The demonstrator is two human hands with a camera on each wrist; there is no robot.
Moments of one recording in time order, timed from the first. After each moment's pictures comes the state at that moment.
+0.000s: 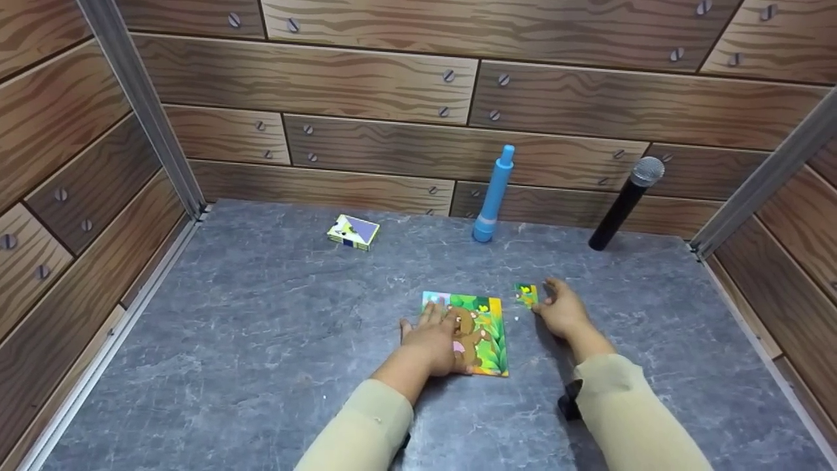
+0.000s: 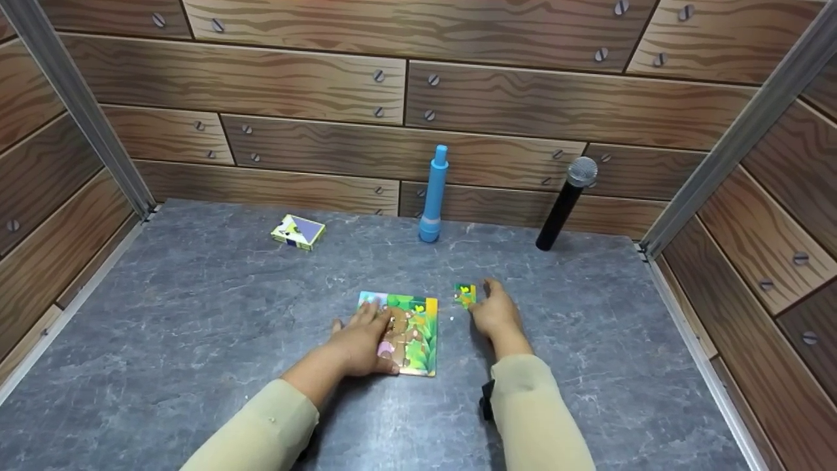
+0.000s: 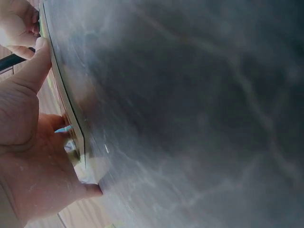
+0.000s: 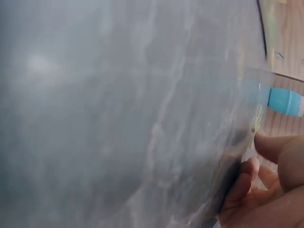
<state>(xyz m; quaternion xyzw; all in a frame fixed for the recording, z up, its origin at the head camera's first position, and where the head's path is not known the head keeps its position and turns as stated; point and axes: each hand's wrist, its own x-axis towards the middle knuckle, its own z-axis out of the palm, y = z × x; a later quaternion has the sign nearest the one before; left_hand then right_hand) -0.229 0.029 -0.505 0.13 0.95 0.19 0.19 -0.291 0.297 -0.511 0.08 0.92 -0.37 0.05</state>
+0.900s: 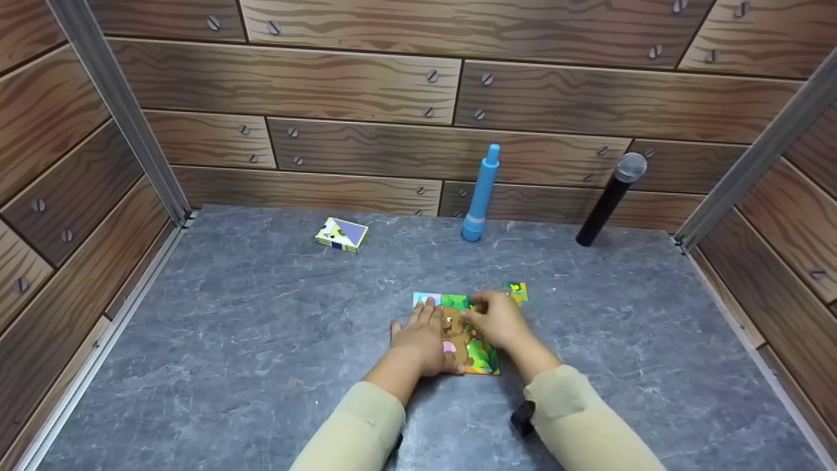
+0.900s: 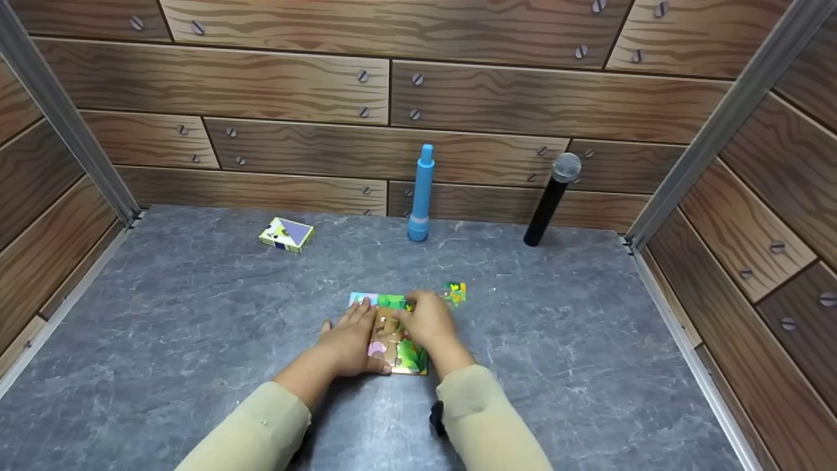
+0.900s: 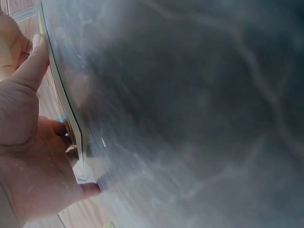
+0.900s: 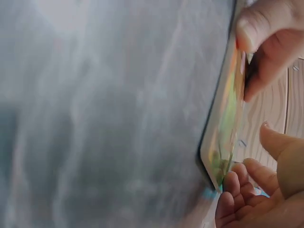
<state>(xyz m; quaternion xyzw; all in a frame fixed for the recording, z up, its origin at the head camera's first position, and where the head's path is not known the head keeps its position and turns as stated) -0.232 0.030 -0.509 0.13 0.96 0.18 0.18 -0.264 0.206 -0.509 -0.02 0.93 -0.37 0.01</state>
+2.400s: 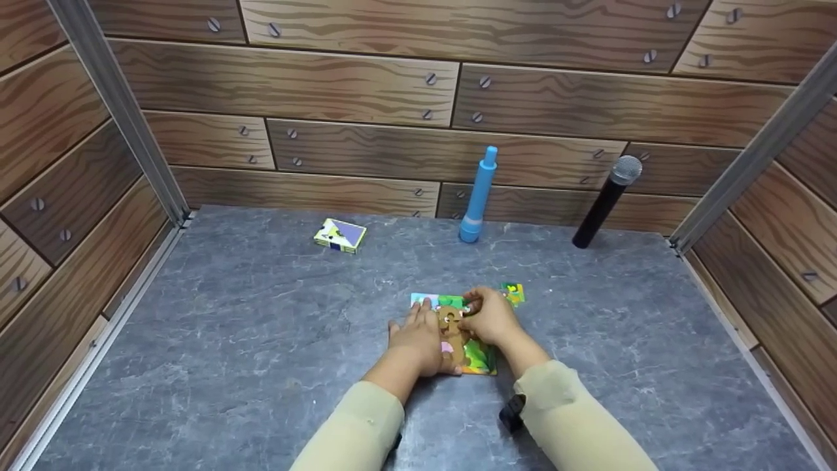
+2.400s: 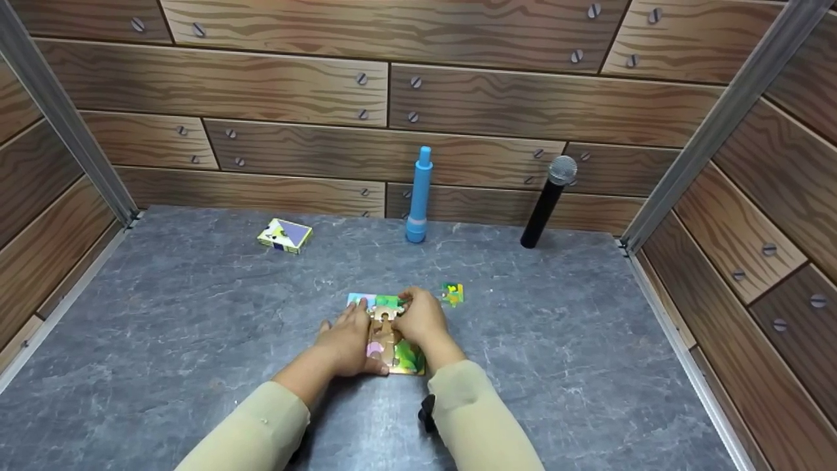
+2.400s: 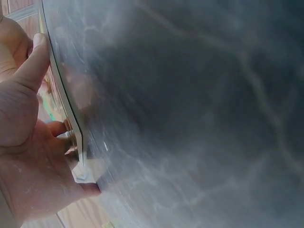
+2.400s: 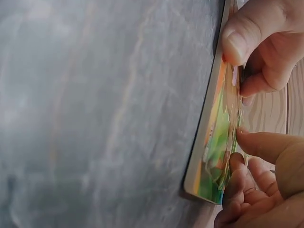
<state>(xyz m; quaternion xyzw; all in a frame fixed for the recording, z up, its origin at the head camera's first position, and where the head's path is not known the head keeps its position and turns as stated) -0.228 0.030 -0.503 0.13 0.96 0.16 0.17 -0.266 0.198 -0.506 0.02 0.89 -0.45 0.04</state>
